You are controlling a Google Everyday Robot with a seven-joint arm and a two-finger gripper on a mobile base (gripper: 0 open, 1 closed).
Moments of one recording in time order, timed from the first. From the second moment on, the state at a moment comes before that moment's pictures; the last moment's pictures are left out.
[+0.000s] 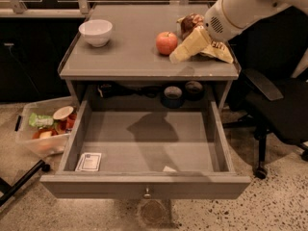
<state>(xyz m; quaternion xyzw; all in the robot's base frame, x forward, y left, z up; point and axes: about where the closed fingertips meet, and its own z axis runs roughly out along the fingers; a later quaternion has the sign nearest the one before) 0.635 -0.137 0.952 -0.34 0.87 0.08 0.34</state>
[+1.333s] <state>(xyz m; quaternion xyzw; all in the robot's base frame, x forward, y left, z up) 0.651 -0.087 0.948 -0.36 0.84 0.14 0.39</state>
